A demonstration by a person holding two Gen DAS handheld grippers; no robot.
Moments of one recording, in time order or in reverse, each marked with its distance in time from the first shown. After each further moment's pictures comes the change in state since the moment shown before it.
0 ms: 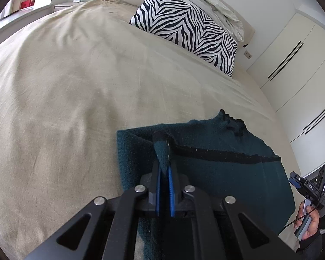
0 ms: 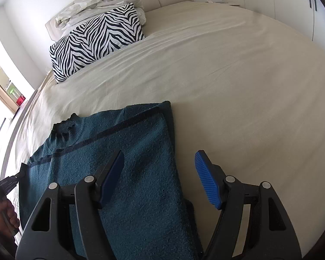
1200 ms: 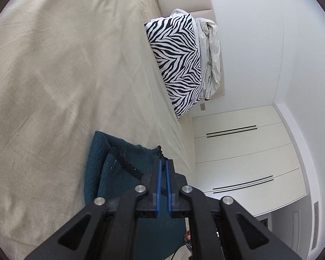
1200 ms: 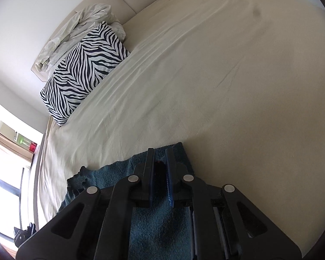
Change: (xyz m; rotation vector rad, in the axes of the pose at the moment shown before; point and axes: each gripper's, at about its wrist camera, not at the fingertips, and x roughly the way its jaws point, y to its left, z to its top) left arm -0.030 0.067 0.011 -0.554 -0.054 -0.552; right arm 0.071 -0.010 0.069 0.312 -0.007 0.081
